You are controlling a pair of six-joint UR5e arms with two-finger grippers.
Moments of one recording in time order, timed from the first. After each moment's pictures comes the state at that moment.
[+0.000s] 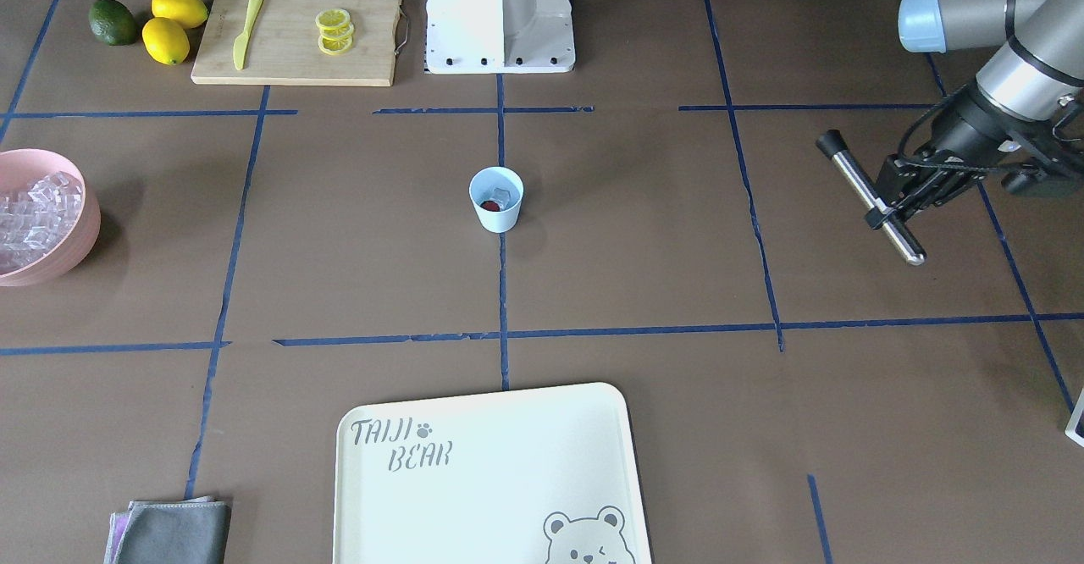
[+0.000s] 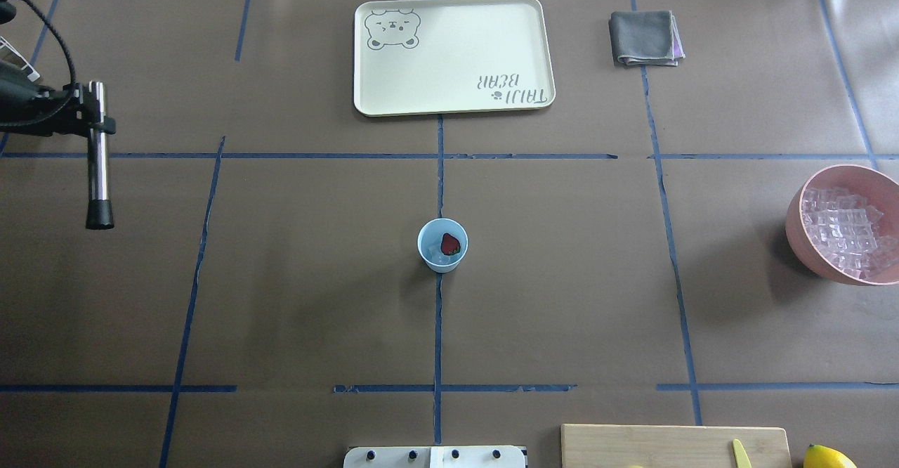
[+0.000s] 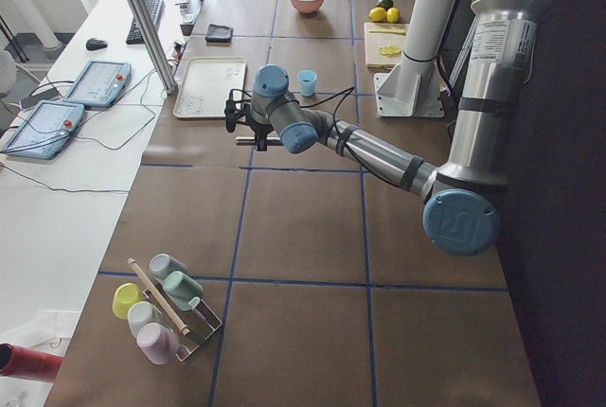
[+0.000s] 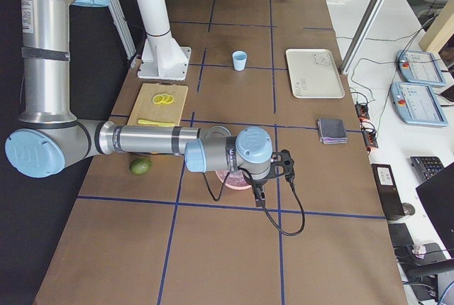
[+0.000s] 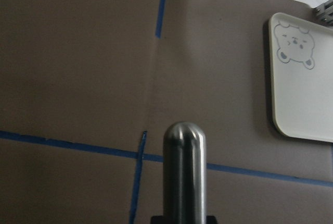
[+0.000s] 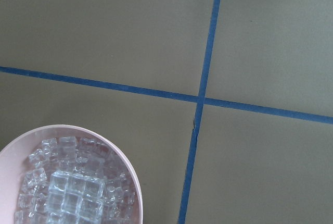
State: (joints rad) left arm -1.11 -1.63 -1.83 -2.05 -2.27 -0.95; right arm 1.61 -1.64 1.66 -1.45 2.44 -0.08
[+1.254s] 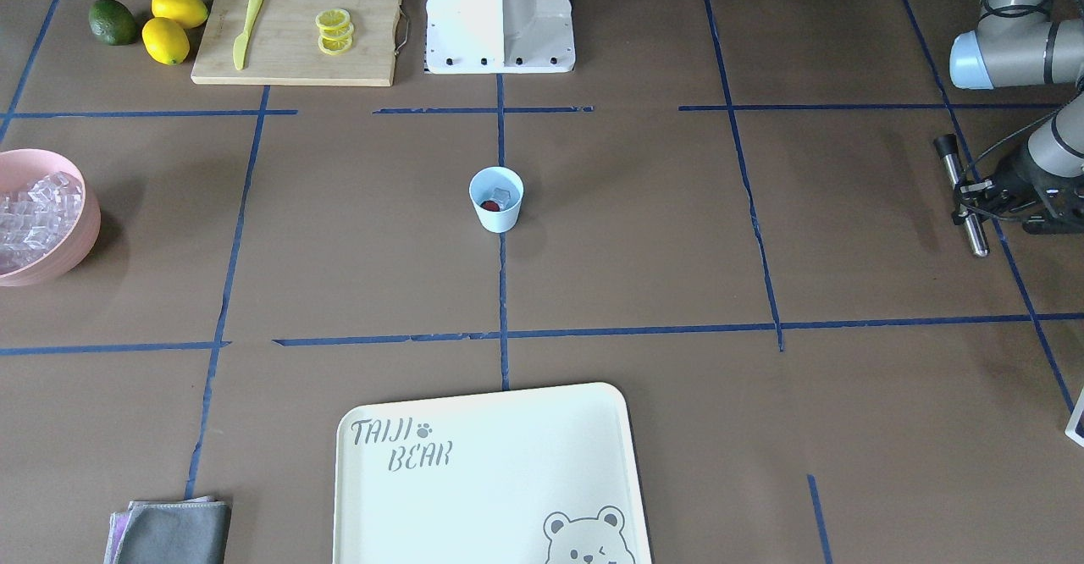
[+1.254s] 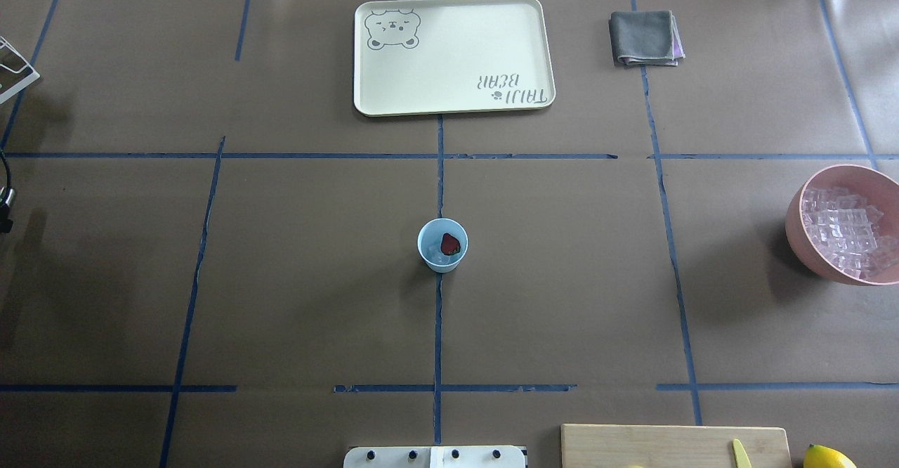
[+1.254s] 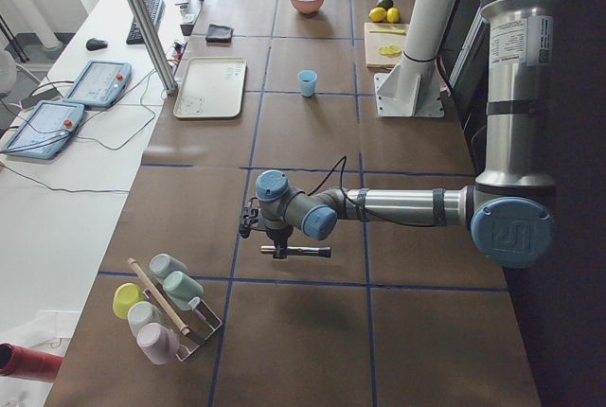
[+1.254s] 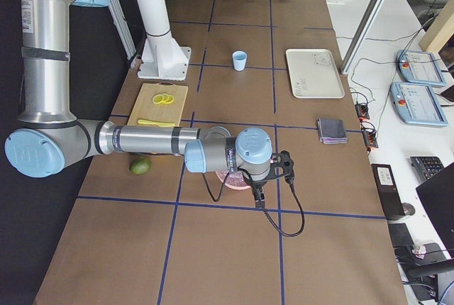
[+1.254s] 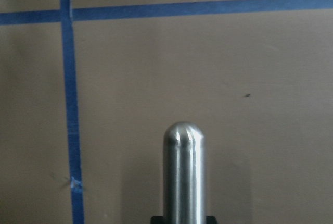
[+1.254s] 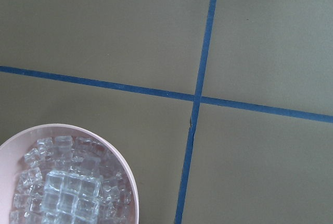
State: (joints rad) left arm -1.11 -1.51 -1.51 -2.03 -2.20 -0.54; right arm 1.61 -1.64 1.66 -1.45 2.43 -0.08
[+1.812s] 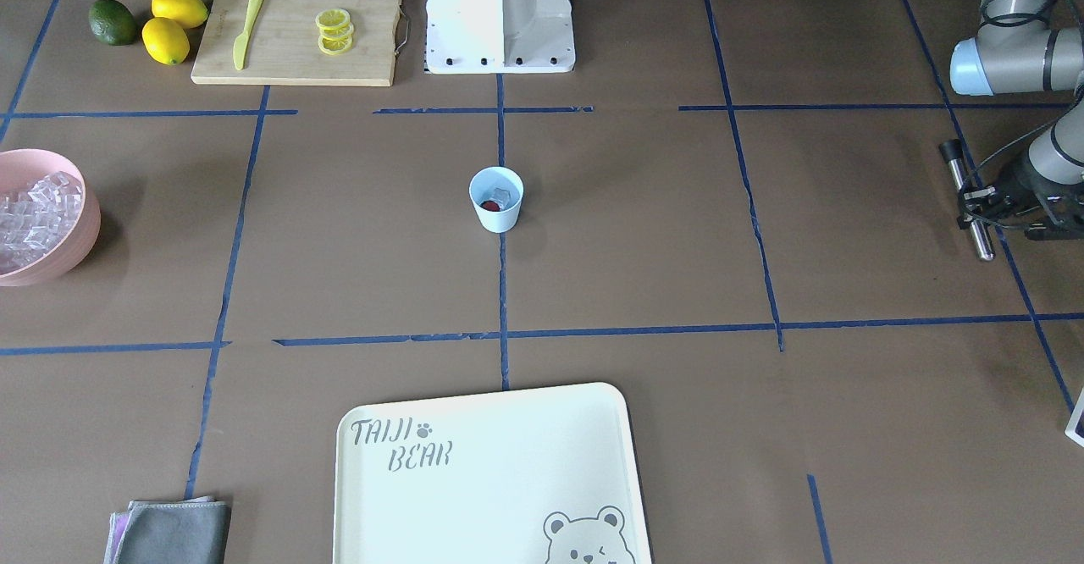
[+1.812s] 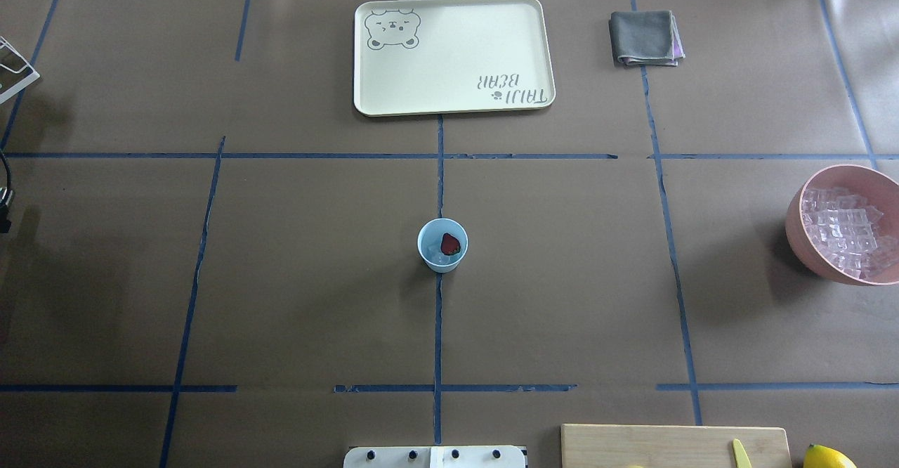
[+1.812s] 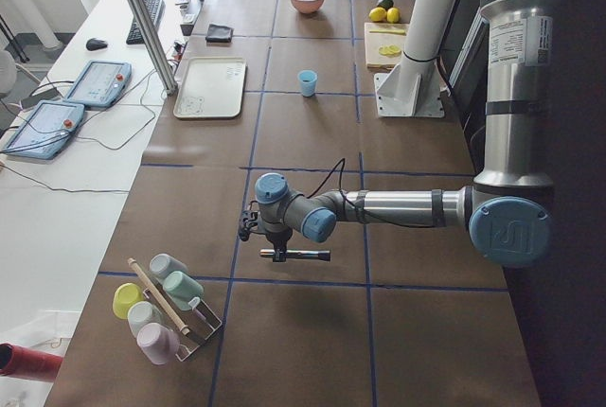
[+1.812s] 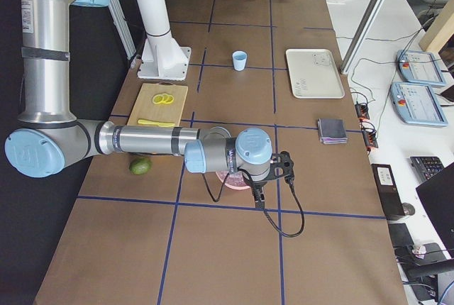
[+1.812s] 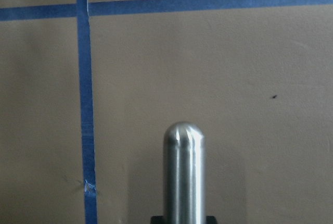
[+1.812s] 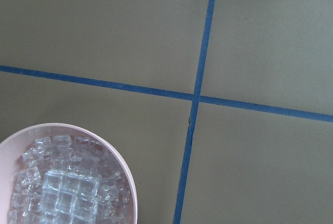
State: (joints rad) left arm -1.11 -1.52 -1.50 -2.03 -2.19 -0.54; right arm 1.61 -1.64 1.65 -1.45 2.43 -0.08
